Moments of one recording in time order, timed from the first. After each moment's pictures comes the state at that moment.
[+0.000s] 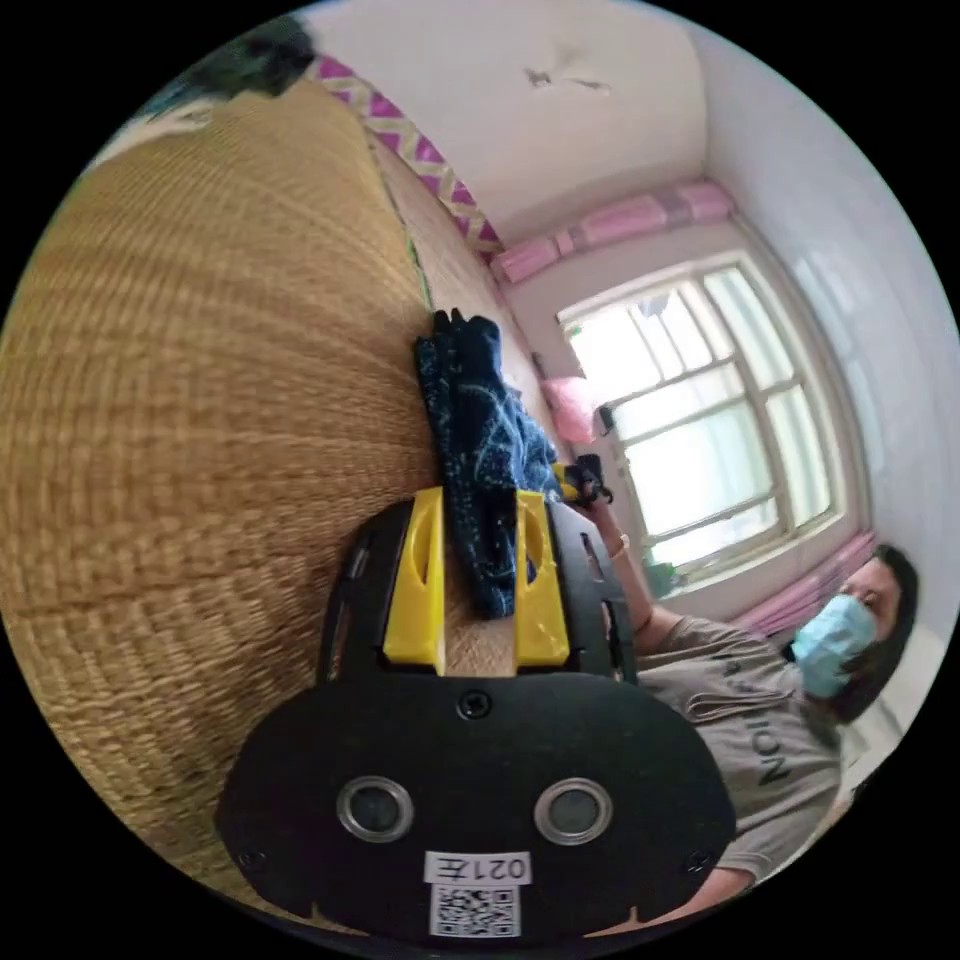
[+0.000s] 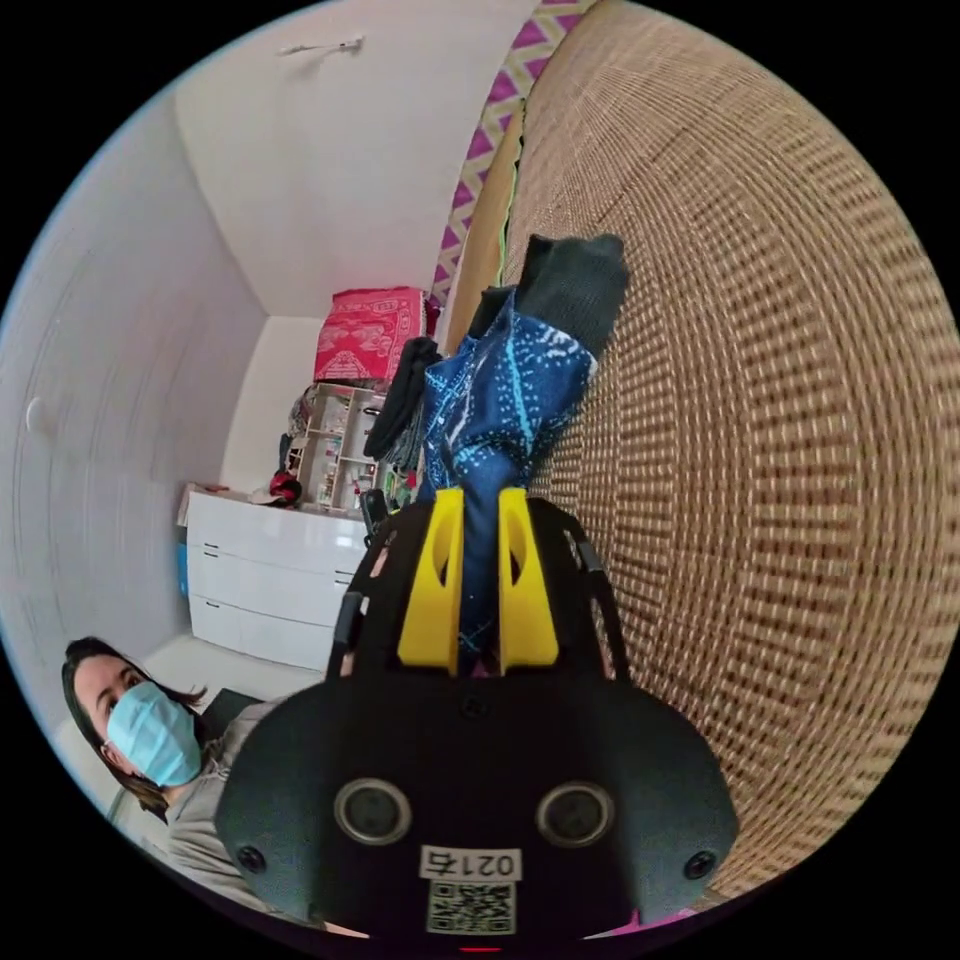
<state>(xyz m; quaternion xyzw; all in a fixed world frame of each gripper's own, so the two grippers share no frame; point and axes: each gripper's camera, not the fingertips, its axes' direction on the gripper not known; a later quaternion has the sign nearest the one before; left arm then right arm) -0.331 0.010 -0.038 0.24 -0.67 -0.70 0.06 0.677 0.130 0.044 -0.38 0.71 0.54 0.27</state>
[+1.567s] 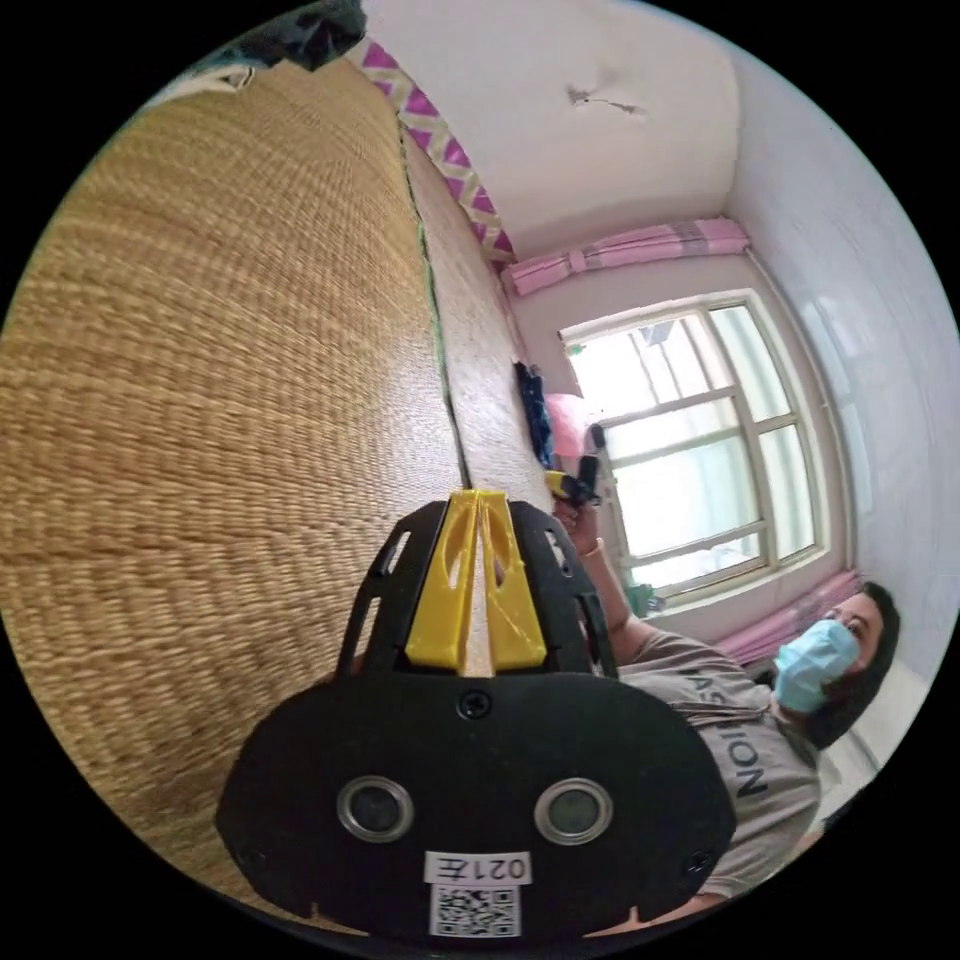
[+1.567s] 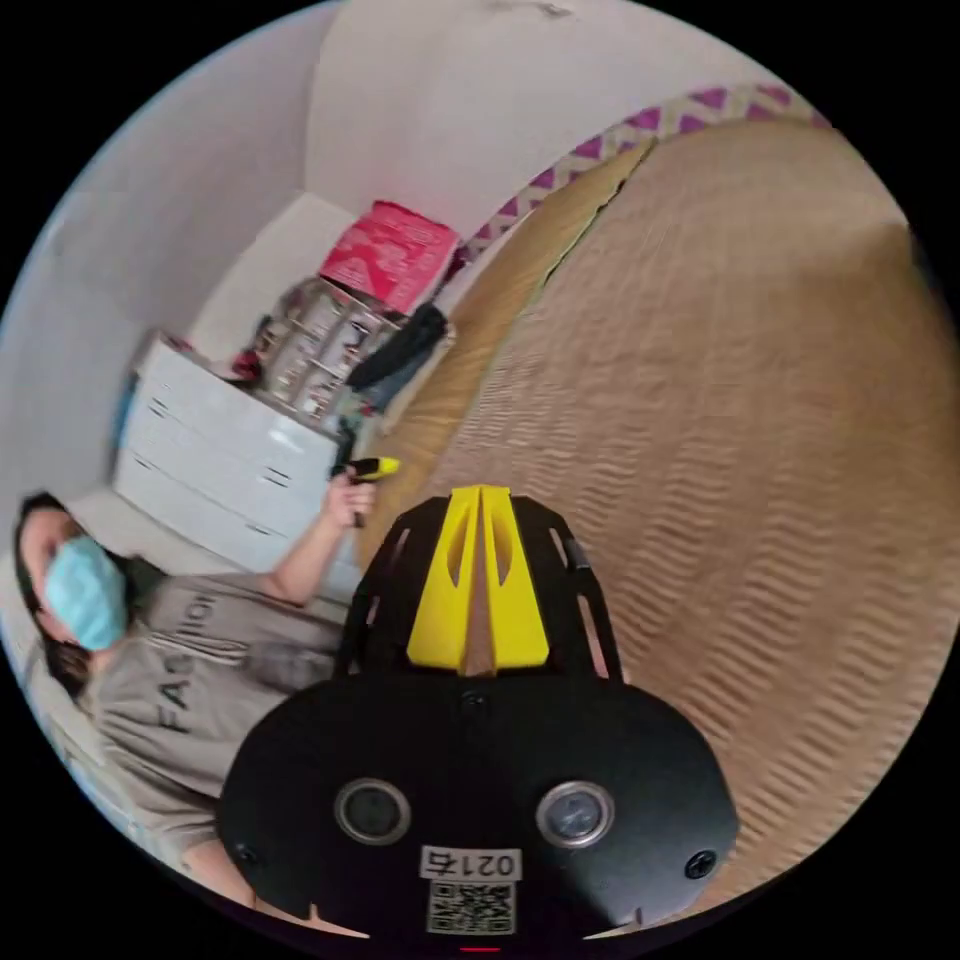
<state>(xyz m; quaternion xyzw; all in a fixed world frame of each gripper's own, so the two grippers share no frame) -0.255 -0.044 0.083 0.26 -0.70 -0.61 0.27 0.663 -0.209 0.116 -0.50 0.60 0.48 0.40</state>
